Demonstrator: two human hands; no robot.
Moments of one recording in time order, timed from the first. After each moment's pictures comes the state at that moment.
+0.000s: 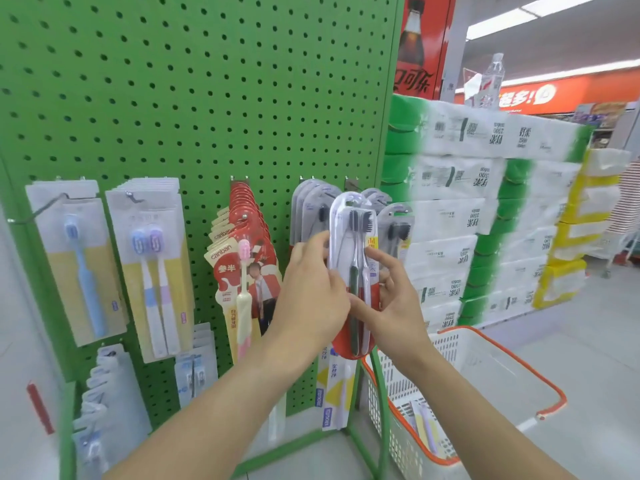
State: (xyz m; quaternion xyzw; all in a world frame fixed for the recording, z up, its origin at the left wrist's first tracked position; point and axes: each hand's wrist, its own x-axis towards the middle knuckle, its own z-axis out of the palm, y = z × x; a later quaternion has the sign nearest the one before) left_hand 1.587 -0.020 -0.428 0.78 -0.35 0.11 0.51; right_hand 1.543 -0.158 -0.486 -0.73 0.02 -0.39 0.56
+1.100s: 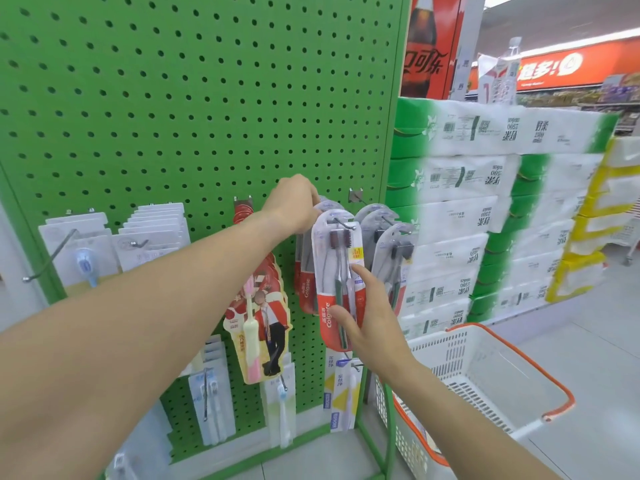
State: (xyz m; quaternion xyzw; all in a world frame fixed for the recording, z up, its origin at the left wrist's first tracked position) left_hand 1.721 -0.066 -0.311 0.89 -0.35 0.12 0.28; right_hand 1.576 -0.167 -0.486 -0.87 0.08 -0.34 0.35
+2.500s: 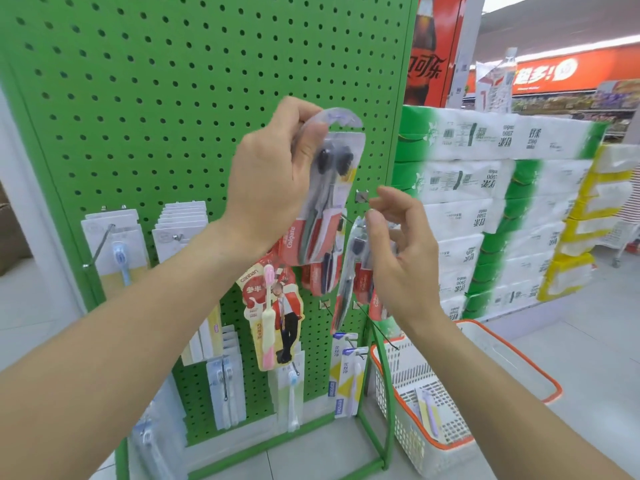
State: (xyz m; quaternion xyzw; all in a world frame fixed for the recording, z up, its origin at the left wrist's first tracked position) left_hand 1.631 0.029 -0.275 0.62 -0.46 0.41 0.48; right_hand 1.539 -0.109 -0.365 -0.70 -0.05 -0.55 0.44
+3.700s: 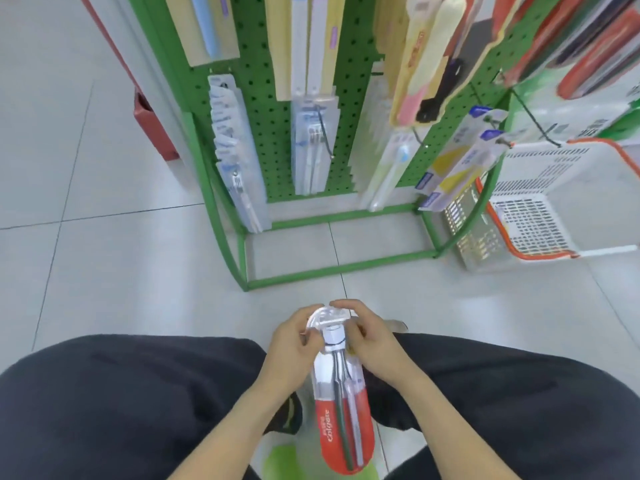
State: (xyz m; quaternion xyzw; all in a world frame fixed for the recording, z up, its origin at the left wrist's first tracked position) left_hand 1.503 0.208 -0.752 0.79 -0.06 -0.26 0.55; right_hand 1.456 0.042 -0.742 -0.76 0.19 0.13 0.61
